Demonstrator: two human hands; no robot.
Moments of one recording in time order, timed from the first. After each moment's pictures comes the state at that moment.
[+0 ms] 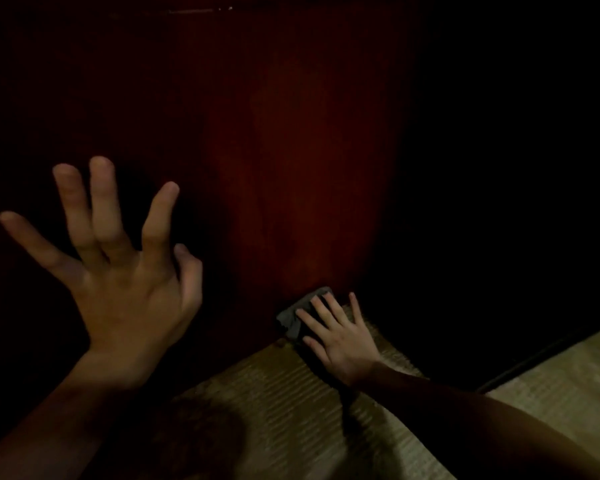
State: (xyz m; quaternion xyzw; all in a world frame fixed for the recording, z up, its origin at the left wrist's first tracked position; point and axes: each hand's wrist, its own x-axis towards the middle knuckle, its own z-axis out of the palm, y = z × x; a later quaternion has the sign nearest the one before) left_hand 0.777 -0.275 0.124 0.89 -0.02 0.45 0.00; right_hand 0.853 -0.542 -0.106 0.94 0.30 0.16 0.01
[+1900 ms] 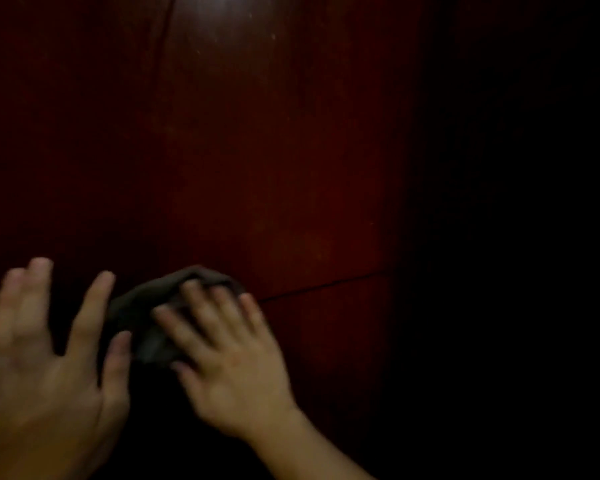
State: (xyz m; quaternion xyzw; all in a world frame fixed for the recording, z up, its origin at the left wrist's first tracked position) left_hand 0.751 -0.211 0.271 0.84 0.07 0.54 -0.03; right_hand 0.838 -0.384 0.240 0.79 0.38 0.47 -0.09
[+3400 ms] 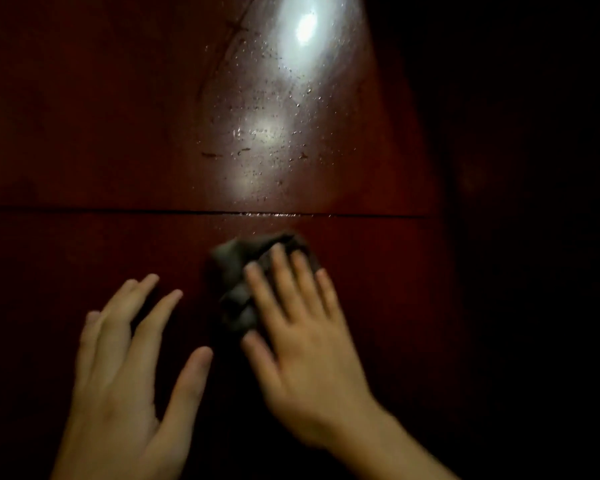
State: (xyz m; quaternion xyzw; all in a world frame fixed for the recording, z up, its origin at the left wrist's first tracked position) left_hand 0.746 -0.213 0.653 0.74 -0.08 0.66 0.10; right_hand 0.855 -0.373 0.670 0.70 0.38 0.57 -0.18
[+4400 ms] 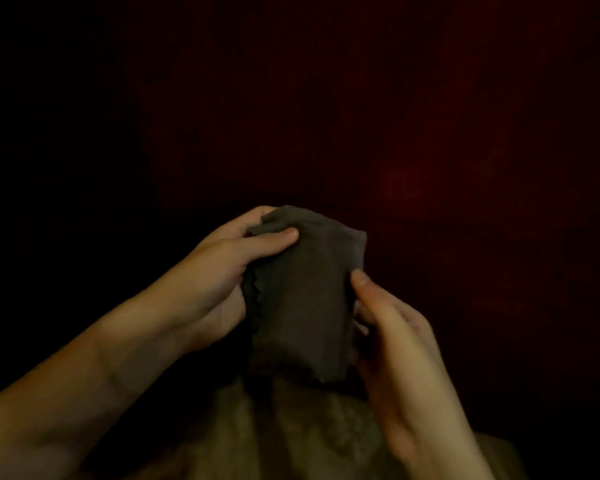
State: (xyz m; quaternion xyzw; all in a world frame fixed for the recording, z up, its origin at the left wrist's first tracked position) left_hand 0.491 -0.147 0.340 0.51 0.20 0.24 0.80; right_hand 0.578 -0.298 0.311 0.57 0.18 -0.35 -0.72
